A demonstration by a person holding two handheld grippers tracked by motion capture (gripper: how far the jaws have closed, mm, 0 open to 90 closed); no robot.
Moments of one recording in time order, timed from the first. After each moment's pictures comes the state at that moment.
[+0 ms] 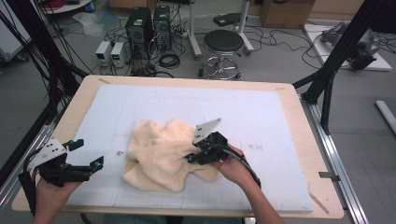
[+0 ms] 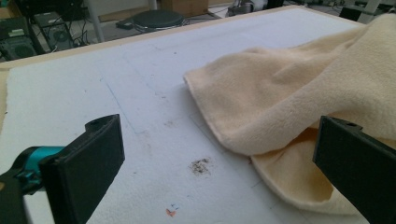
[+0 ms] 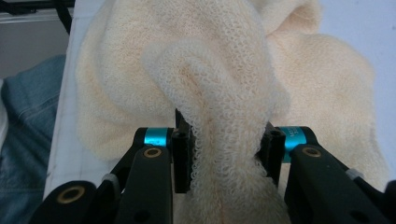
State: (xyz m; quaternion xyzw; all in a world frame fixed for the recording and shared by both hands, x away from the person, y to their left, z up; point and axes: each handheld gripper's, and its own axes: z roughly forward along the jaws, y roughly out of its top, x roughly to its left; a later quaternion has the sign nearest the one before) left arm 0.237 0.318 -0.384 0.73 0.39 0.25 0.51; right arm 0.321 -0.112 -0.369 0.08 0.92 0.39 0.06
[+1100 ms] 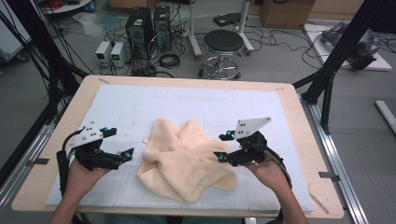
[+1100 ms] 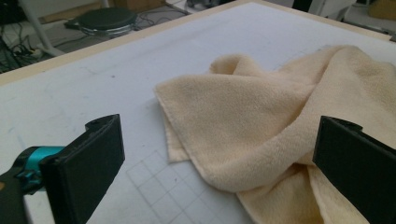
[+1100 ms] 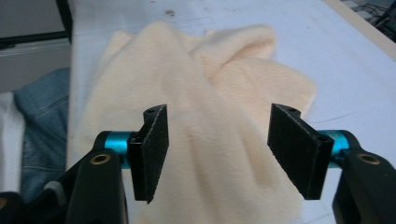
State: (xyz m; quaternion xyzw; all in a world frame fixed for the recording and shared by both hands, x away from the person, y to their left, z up) left arm 0.282 0.245 -0.368 0.77 0.32 0.20 0.51; right arm 0.309 -0.199 -0.336 0.15 0.88 0.44 0.10
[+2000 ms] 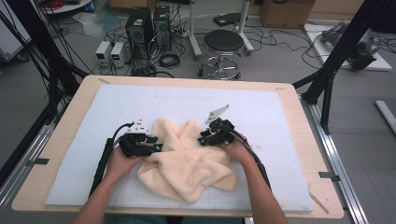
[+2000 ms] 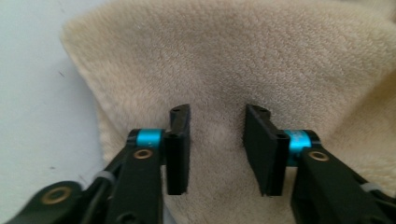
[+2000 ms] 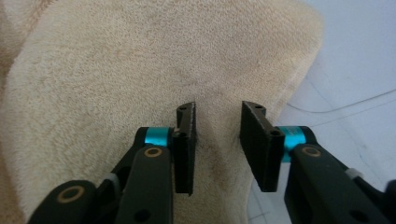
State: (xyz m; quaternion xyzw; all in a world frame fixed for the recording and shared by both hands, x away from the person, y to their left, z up) left arm 0.354 0.176 -0.437 0.86 0.30 0.10 0.41; right arm 0.418 -0.146 -0.435 0.17 0.92 0.36 0.04
